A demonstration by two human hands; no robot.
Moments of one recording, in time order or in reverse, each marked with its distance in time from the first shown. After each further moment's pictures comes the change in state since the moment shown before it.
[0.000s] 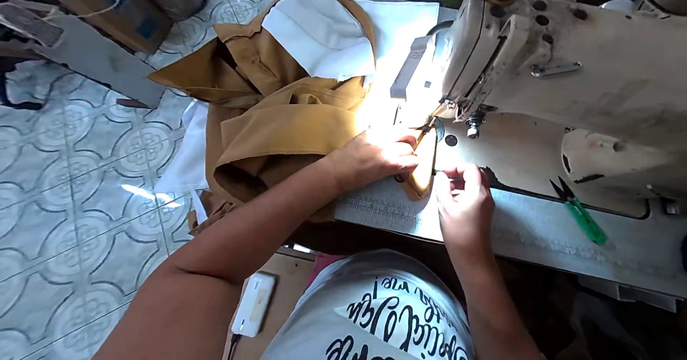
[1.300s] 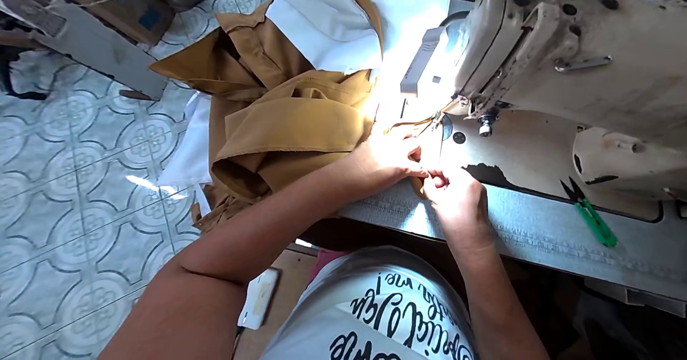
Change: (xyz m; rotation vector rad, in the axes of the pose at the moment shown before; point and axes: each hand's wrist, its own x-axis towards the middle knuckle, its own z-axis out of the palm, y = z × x) left_hand 0.001 0.017 0.000 -0.045 -0.237 -0.226; right_hand 0.011 -0.008 0.010 -0.211 -0.192 0.068
